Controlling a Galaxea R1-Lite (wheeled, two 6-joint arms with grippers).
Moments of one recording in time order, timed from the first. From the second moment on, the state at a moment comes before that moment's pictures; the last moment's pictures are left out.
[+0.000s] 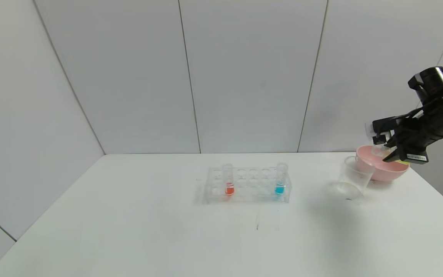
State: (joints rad) left arm 0.00 0.00 0.00 0.00 0.00 0.00; right arm -0.10 2.10 -2.00 0.89 0.05 -1.42
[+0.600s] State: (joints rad) left arm 0.00 0.00 0.00 0.00 0.00 0.00; right arm -0.09 2.09 -2.00 0.89 0.00 -1.44
